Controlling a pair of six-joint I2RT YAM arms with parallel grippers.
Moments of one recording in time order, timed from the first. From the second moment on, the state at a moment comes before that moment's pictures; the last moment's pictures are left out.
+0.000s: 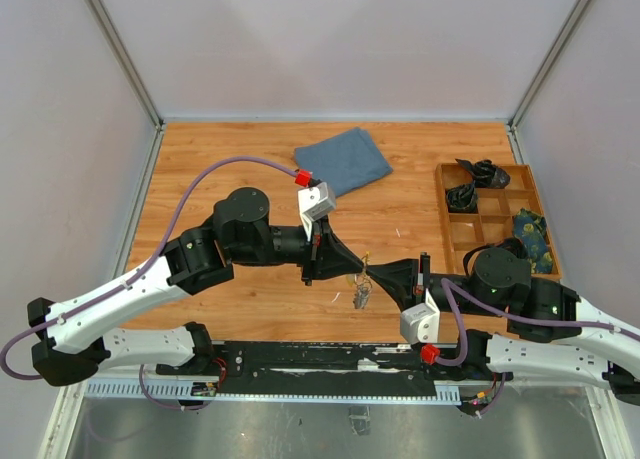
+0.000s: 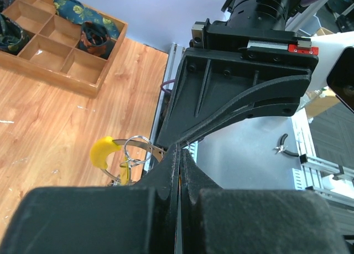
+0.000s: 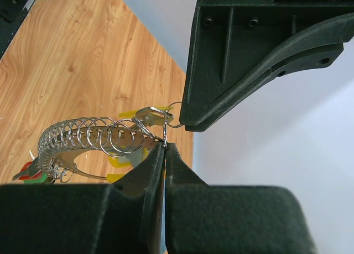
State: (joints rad) left arm -1.10 1.05 1.20 -0.29 0.40 -0.32; right arm 1.29 0.61 0.94 -0.49 -0.14 -1.08
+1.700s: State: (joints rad) left arm -1.10 1.06 1.20 -0.29 0.45 -0.32; right arm 1.29 0.61 0.94 -0.51 -0.10 -1.09
